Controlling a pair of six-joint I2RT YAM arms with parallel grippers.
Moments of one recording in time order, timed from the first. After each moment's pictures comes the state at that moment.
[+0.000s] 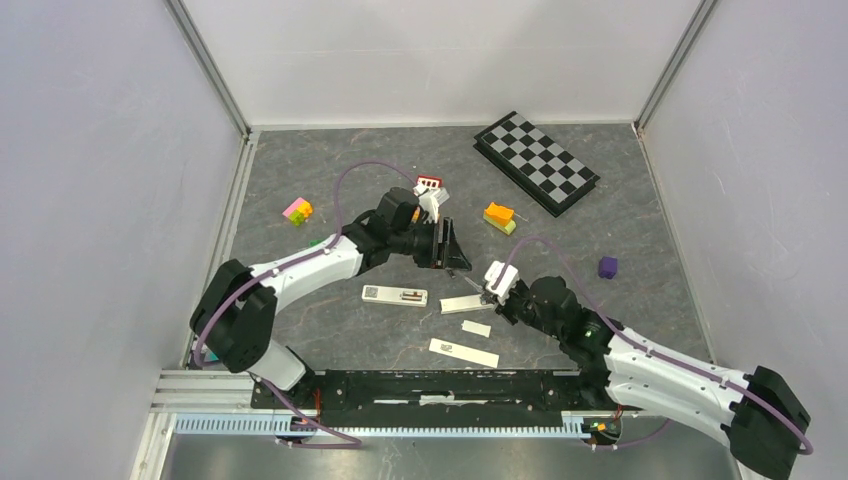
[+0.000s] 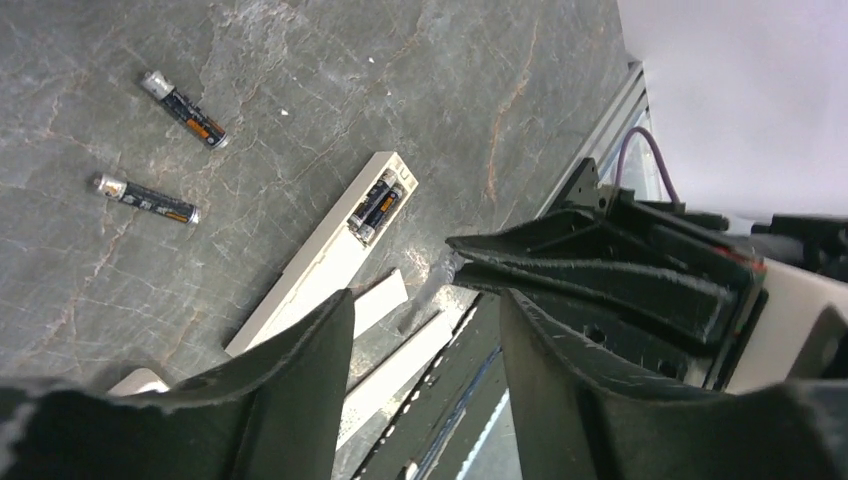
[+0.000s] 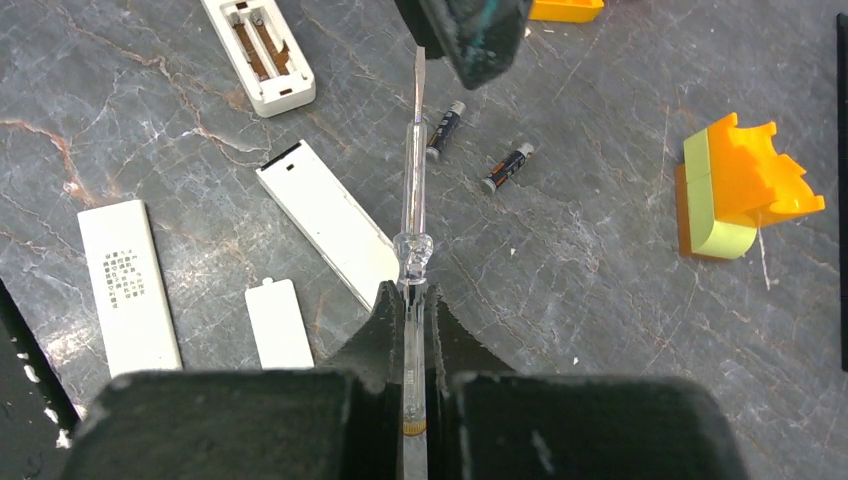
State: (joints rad) left arm -0.71 1.52 0.98 -0.10 0.53 -0.61; right arm 0.87 0.78 0.29 0.08 0.01 -0.22
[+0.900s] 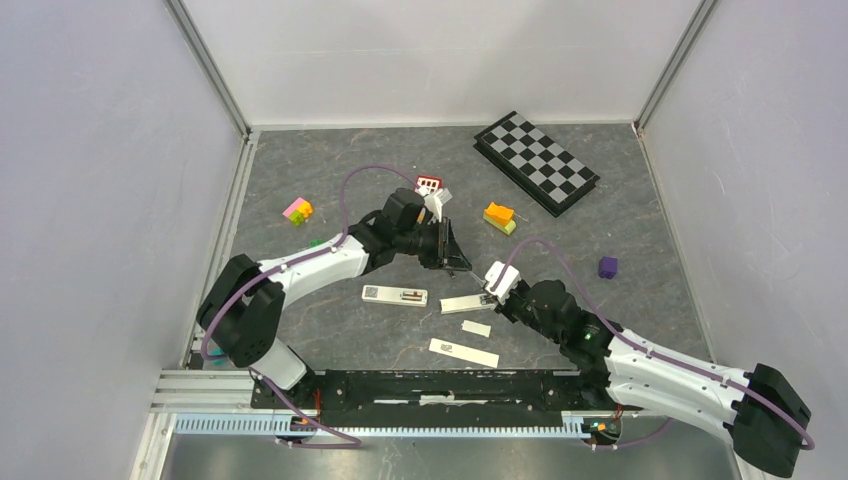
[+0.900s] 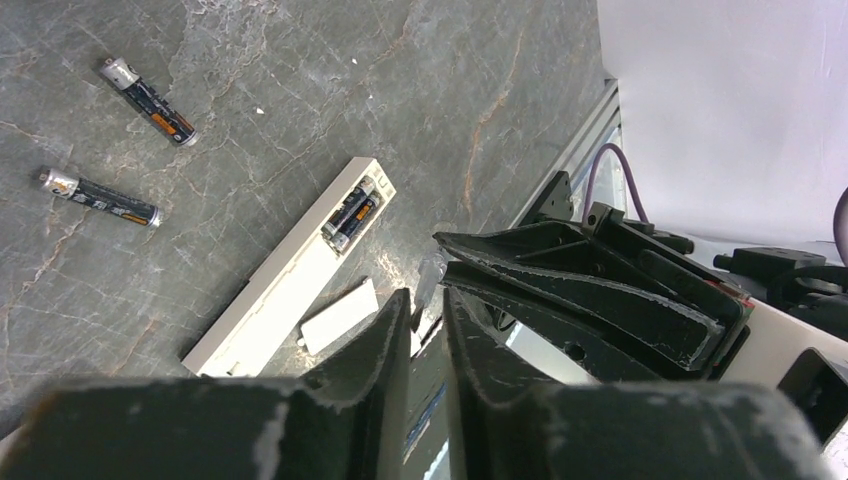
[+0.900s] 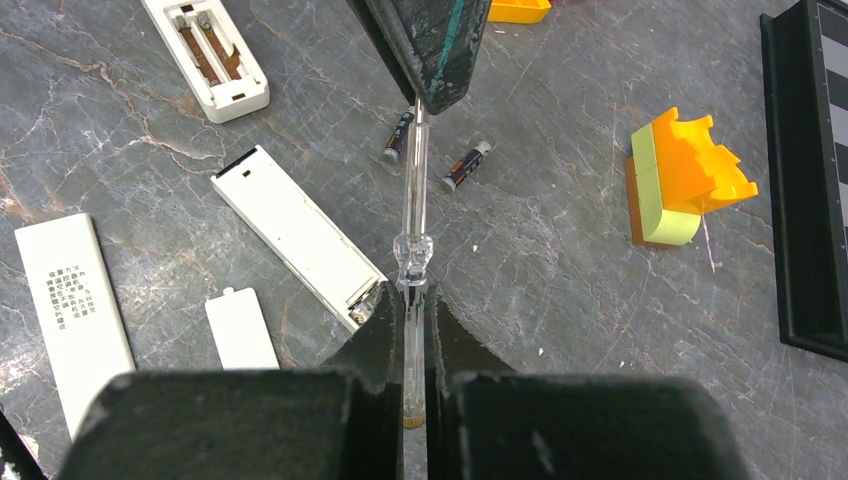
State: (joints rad) left arm -0.73 1.57 0.99 -0.06 0.53 -0.75; right arm 0.93 0.77 0.27 0.12 0.14 -0.26
